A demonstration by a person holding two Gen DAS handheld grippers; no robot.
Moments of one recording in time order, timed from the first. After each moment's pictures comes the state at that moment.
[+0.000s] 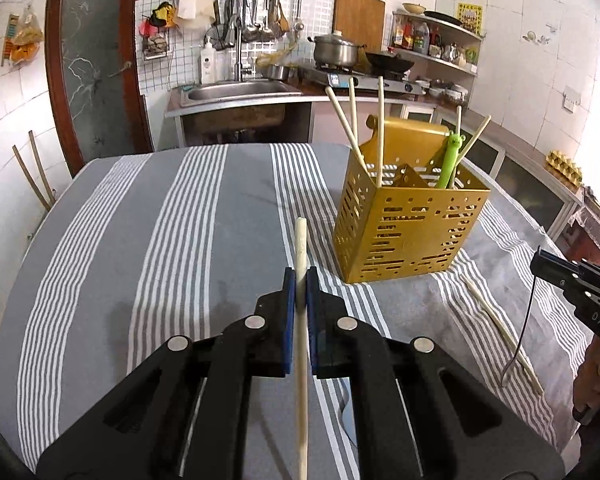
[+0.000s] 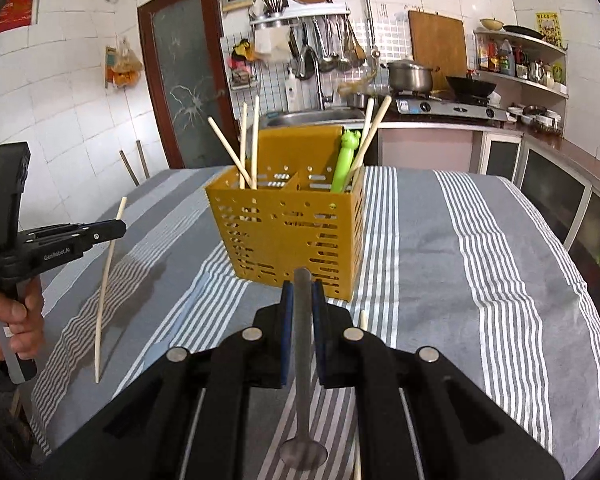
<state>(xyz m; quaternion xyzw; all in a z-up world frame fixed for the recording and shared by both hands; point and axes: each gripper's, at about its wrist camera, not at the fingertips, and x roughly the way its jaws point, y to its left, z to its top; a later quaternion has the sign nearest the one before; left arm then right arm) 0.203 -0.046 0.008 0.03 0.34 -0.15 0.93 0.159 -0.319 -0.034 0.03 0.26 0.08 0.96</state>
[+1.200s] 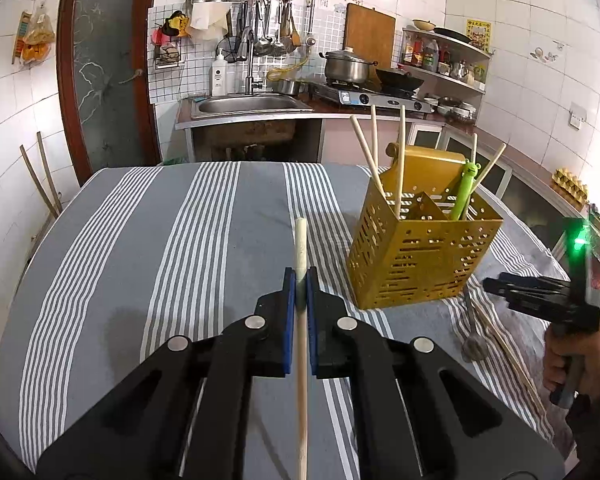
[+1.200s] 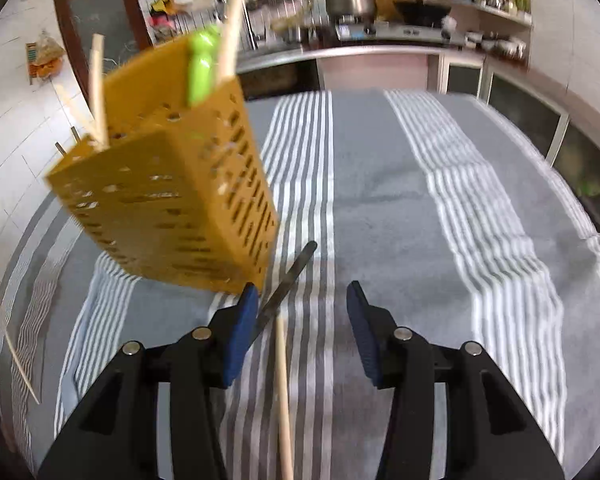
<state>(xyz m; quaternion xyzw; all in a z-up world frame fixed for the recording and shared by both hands) 0.222 -0.038 0.014 0.01 0.31 -0.14 0.94 0.276 -0.376 -0.094 0.08 0.39 -0.02 0.92</state>
